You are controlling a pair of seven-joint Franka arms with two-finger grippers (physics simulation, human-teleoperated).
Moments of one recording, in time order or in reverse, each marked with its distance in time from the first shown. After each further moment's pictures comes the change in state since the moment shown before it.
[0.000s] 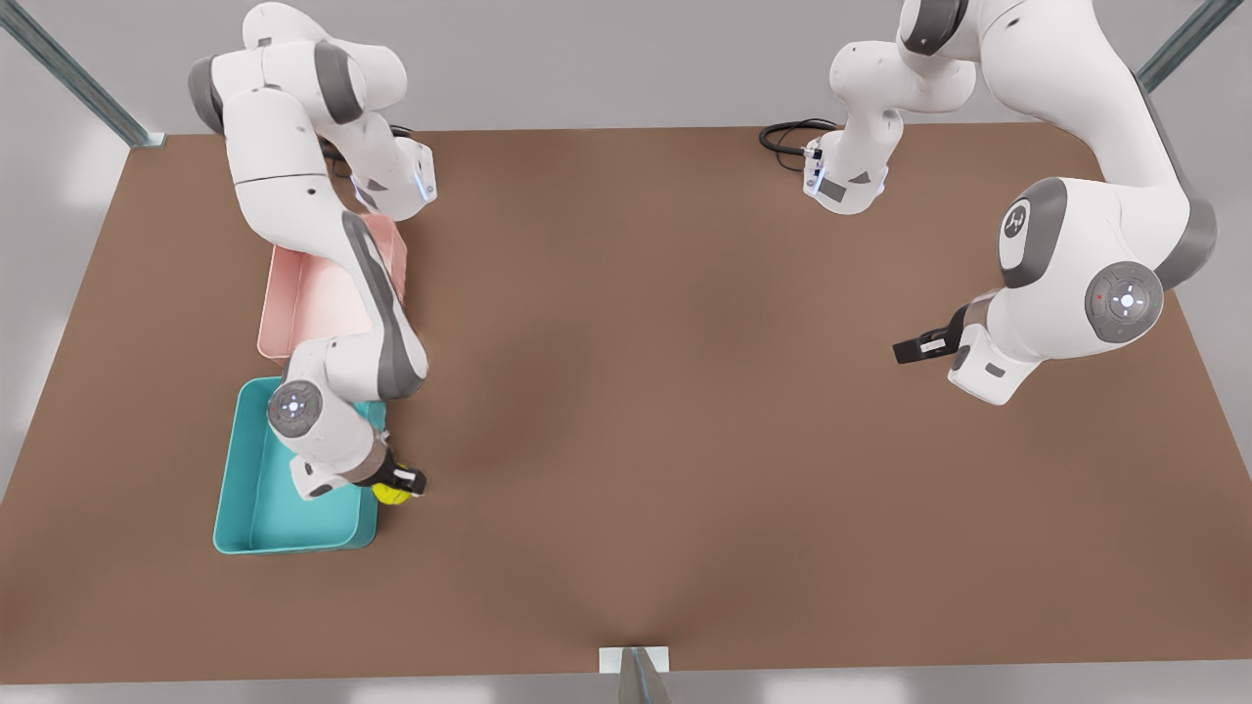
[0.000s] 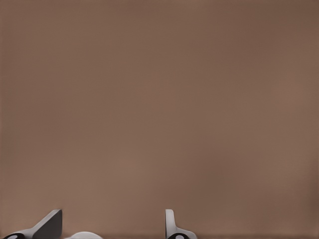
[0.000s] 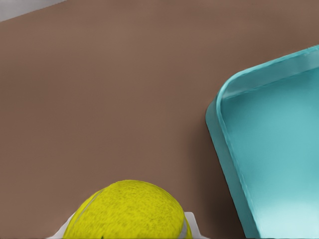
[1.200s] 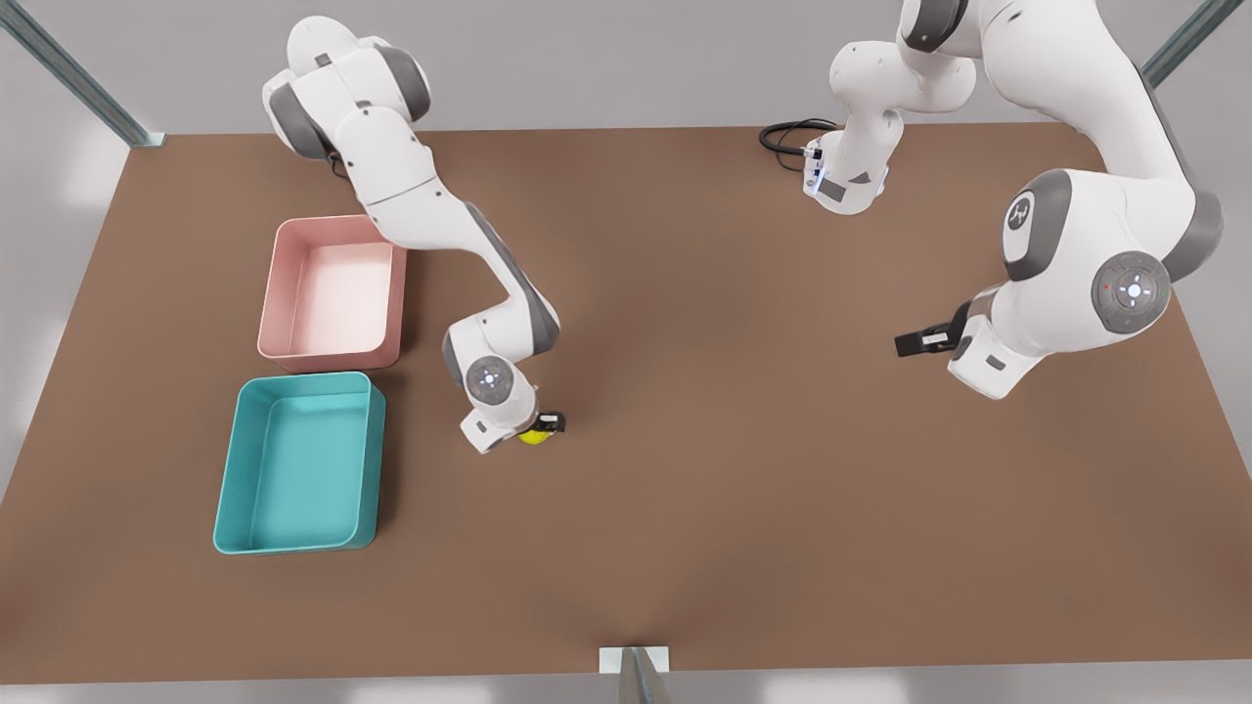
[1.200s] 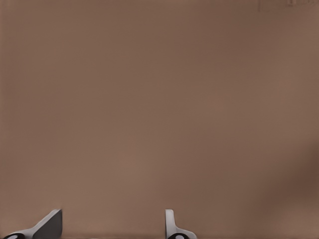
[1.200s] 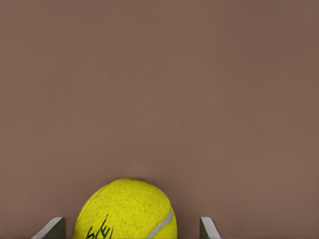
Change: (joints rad) left arm 0.001 -0.010 0.000 0.002 0.000 0.004 0.079; right arm 0.331 0.136 0.061 -0.060 0.009 0.041 0.194
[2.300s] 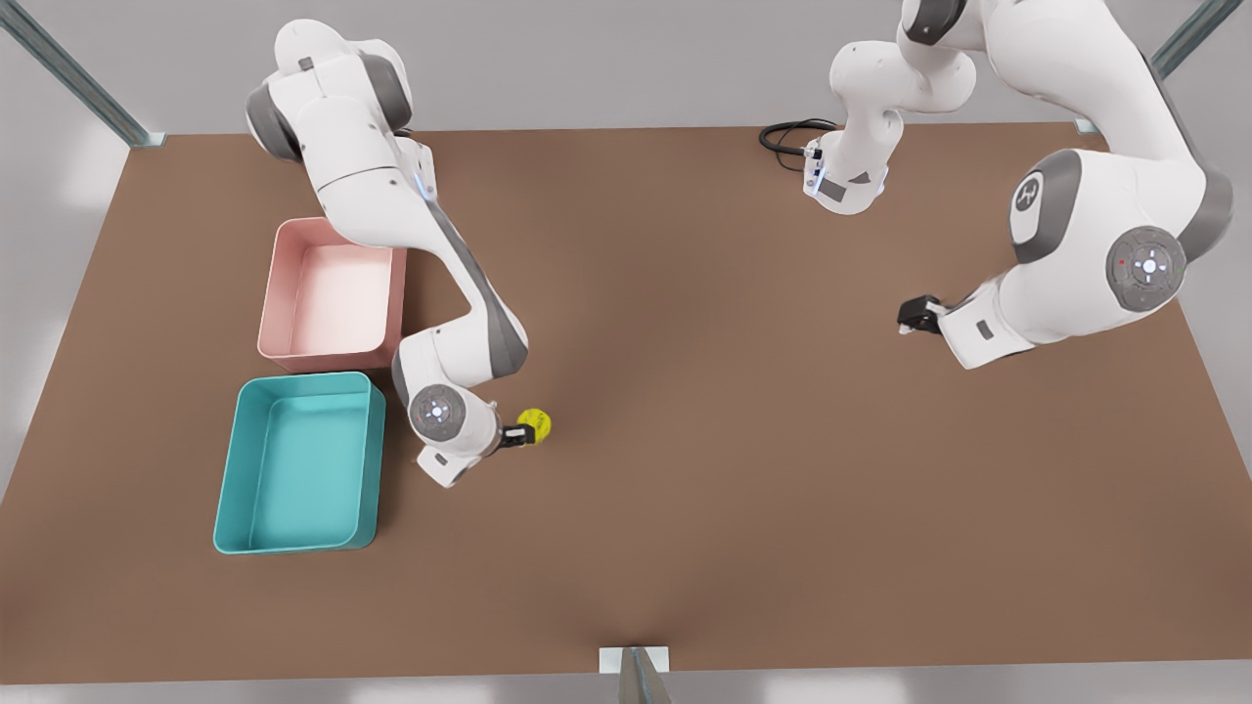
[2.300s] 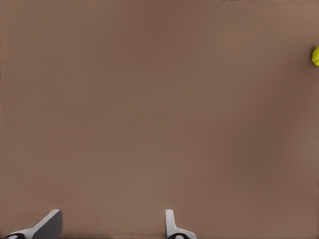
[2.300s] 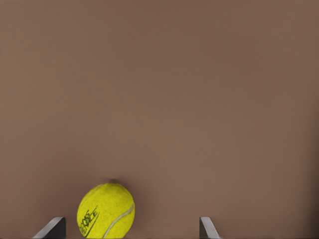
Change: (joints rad) left arm -0.004 -0.027 0.001 0.001 -0.011 0.009 0.465; right arm -0.105 -0.015 0.000 0.247 -0.001 -0.332 -0.235
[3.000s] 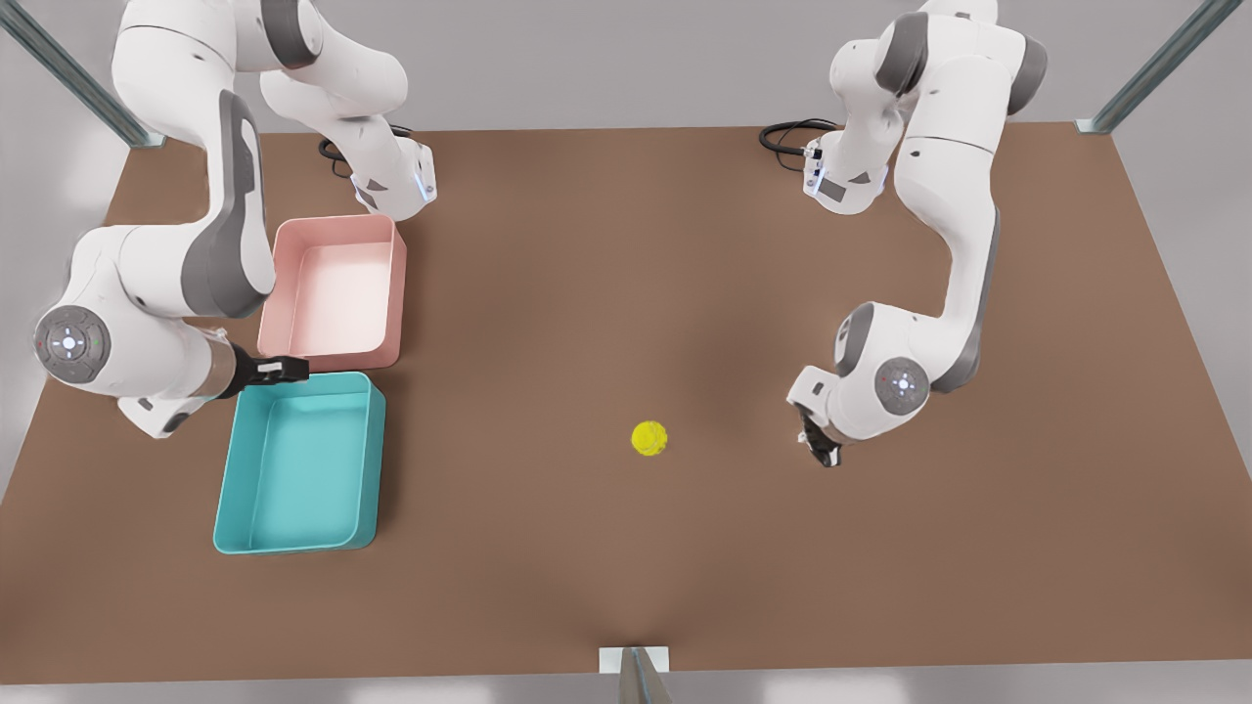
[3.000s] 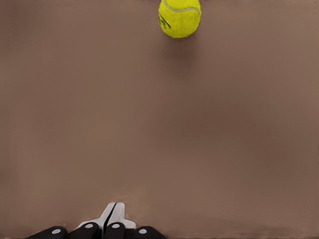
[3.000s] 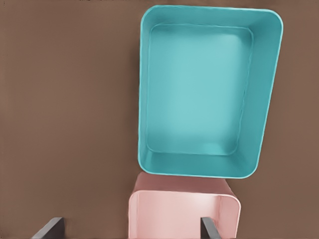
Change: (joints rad) left arm -0.049 0.213 -0.114 -0.292 0.041 0.729 0.974; right arm -0.327 -0.337 -0.002 0.053 -0.095 -0.535 -0.362
